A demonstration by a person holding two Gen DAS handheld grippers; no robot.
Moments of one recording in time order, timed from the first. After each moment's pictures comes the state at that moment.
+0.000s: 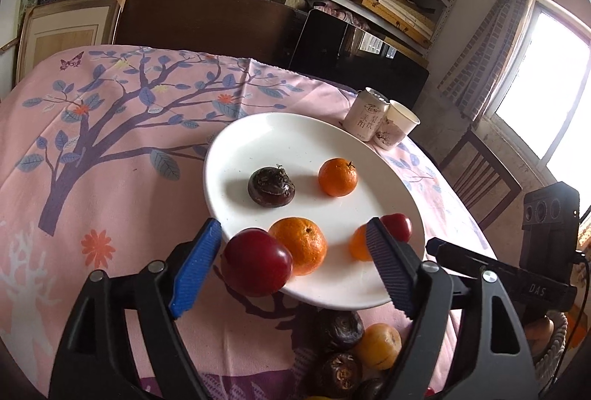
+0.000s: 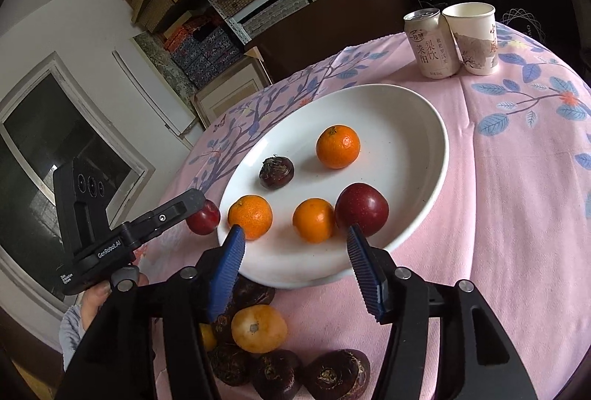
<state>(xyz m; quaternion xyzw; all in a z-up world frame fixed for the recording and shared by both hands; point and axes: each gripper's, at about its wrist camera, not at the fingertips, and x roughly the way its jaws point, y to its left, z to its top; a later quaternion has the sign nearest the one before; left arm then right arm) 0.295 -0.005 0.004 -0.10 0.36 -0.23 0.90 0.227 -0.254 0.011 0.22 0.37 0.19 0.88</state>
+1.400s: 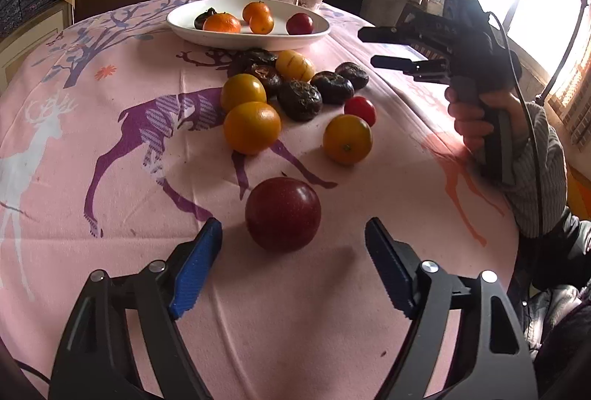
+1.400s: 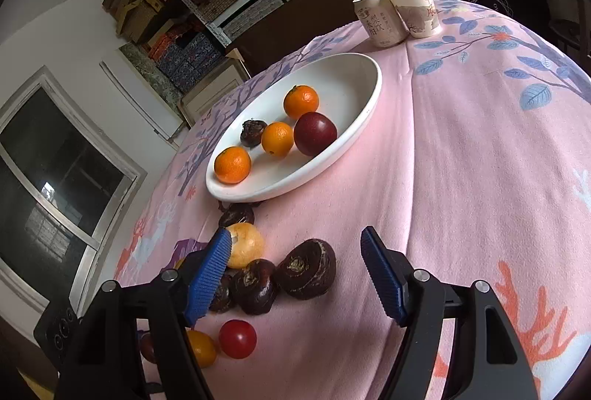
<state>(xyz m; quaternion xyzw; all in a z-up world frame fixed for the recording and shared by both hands) 0.092 0.012 -0.043 0.05 0.44 -0.31 0.84 0.152 -0.270 -0.013 0.24 0.38 0.17 0.88</state>
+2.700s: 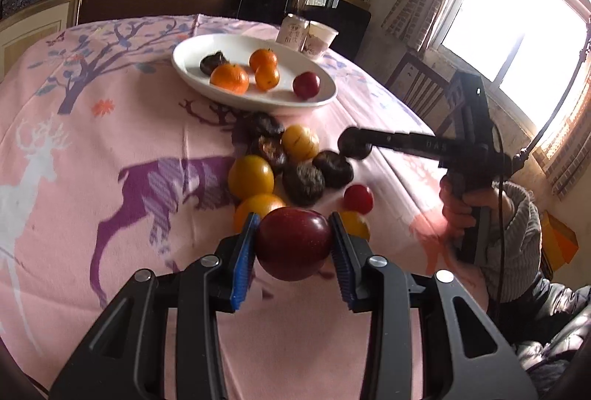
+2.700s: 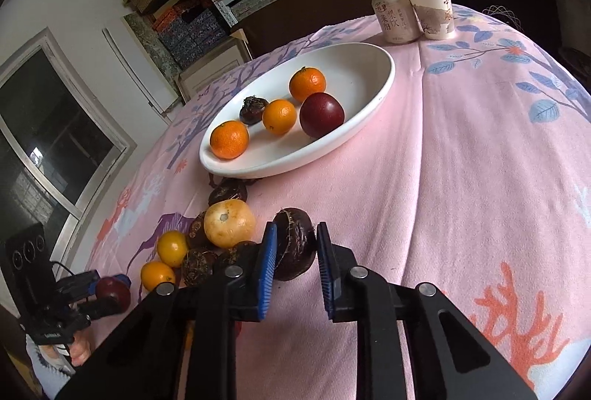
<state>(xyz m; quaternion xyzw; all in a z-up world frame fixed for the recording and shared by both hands) 0.140 0.015 -0.008 -0.04 0.40 -0.33 0.86 0.153 -0.255 -0.021 0.18 0.41 0.17 0.88</state>
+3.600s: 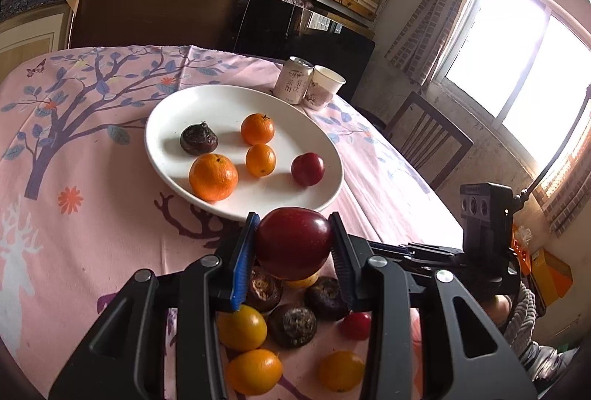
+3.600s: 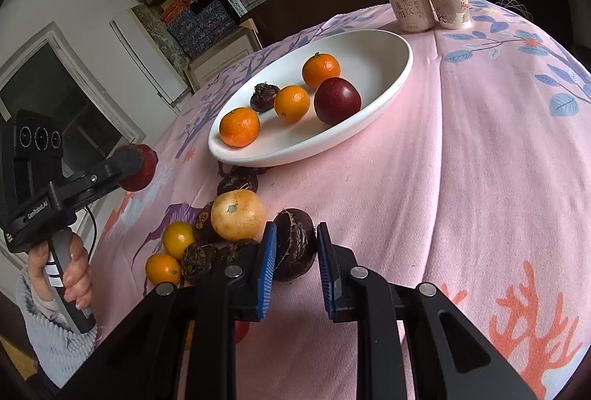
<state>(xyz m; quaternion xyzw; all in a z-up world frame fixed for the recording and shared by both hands) 0.227 -0.025 0.022 -0.07 0.37 -0.32 0.87 0.158 -0.259 -0.018 0.20 0.40 0.19 0.88</state>
